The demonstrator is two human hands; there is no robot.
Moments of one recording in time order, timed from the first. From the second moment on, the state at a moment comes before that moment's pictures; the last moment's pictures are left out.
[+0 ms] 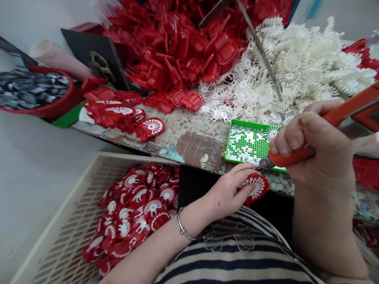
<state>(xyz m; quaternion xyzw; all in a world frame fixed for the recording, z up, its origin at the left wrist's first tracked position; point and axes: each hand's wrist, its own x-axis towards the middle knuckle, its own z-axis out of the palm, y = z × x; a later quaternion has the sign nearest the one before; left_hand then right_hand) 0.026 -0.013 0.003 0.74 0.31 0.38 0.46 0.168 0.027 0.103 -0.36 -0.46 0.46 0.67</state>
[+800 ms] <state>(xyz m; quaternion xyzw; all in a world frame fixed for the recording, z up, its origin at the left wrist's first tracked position) 0.024 -0.016 0.000 0.72 0.30 0.38 0.49 0.165 0.019 0.105 -0.39 -0.47 0.43 0.67</state>
